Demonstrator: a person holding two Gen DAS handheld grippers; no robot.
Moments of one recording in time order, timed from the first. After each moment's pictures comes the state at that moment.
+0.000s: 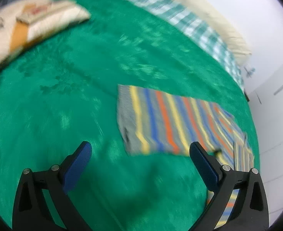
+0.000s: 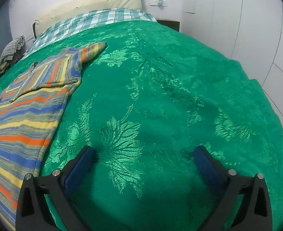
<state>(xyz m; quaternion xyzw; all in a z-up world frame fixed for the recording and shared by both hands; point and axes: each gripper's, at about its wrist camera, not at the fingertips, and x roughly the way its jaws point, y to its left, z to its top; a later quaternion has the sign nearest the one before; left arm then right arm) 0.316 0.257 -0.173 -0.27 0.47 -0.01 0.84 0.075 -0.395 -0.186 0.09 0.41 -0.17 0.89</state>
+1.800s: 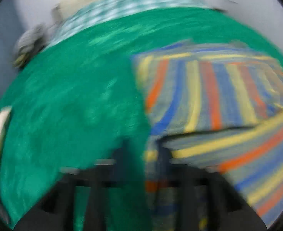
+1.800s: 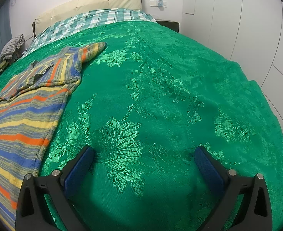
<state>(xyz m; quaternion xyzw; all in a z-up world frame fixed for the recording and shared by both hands) 0.342 0.001 -0.181 0.10 0.45 -0.07 0.88 0.082 -0.389 -0.186 0.08 0.41 -0.17 0.89</state>
